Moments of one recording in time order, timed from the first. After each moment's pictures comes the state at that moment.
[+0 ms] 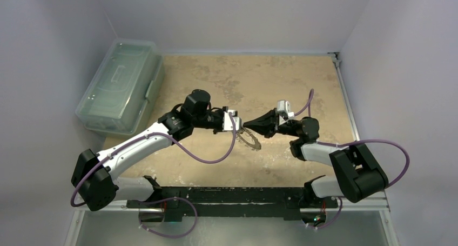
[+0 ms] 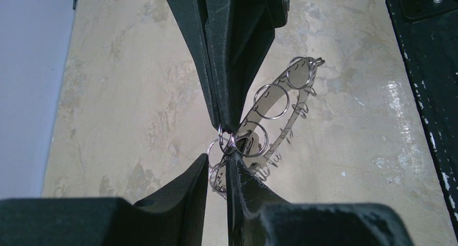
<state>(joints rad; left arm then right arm) -0.77 1.27 0.97 -0.17 0.59 0.71 0.39 1.36 0.35 1.48 -1.02 0.39</state>
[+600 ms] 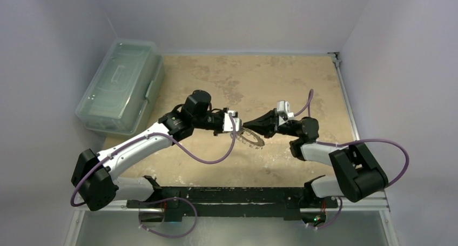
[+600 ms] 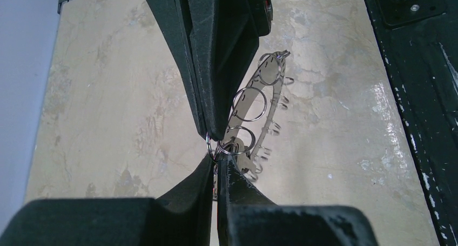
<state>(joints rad) -0.77 1.27 0.97 -0.18 0.62 0.69 0.39 1.36 0.35 1.48 -1.02 0.38</state>
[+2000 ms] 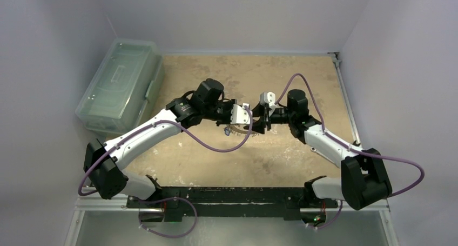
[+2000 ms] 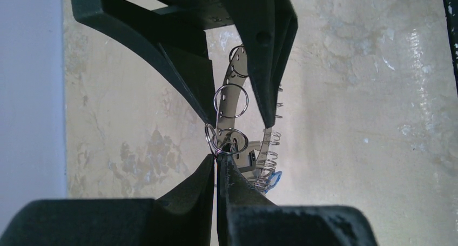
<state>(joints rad) -0.81 1.41 1.26 -0.51 0.40 0.84 0.36 1.29 0.68 0.29 -1.10 -0.32</state>
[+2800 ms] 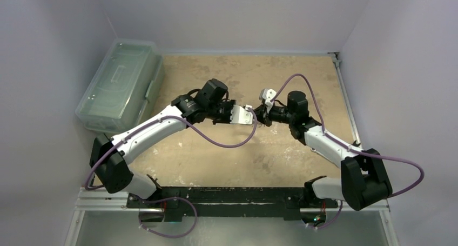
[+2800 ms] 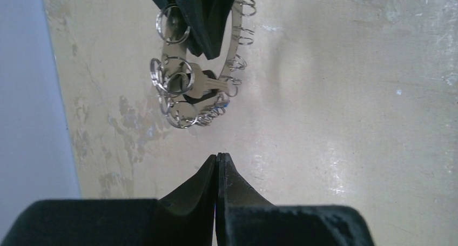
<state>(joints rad) -0.80 1.47 1.29 -0.62 0.25 0.89 0.36 1.29 0.66 0.30 -0.77 -0.33</state>
